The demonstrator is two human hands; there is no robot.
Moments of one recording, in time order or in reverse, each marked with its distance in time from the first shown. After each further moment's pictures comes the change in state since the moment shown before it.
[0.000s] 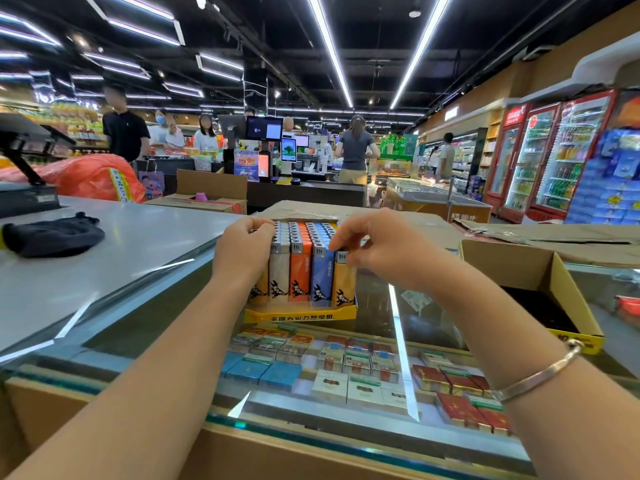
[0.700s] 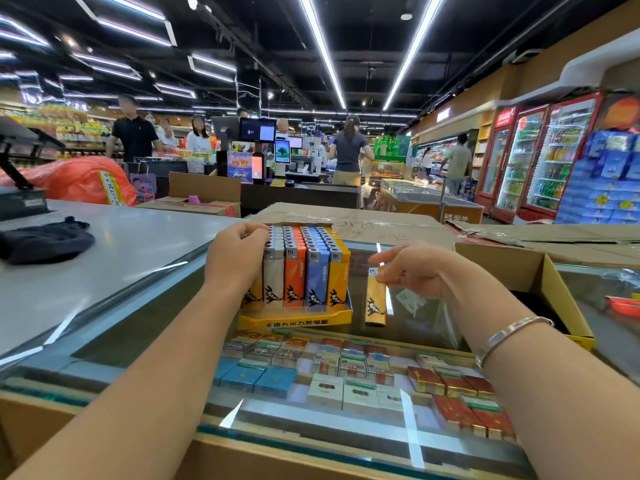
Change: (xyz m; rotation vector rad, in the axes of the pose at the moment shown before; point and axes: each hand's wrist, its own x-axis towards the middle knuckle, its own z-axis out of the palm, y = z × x) left_hand -0.001 0.001 -0.001 -0.039 0.027 0.009; right_hand 0.008 0.079 -0.004 0.746 -0.054 0.759
